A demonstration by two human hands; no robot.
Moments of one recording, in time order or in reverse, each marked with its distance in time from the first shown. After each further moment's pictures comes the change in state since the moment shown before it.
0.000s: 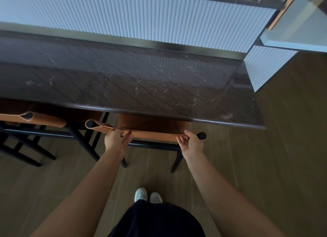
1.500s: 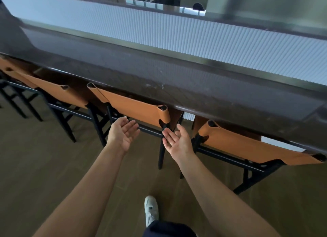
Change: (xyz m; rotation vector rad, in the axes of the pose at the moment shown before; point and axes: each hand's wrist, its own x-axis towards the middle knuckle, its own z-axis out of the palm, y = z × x) left_hand 0.005 0.230 -0.351 -0.184 -0.077 0.196; right_hand -0.213 0.364 0.168 -0.289 -0.507 0.180
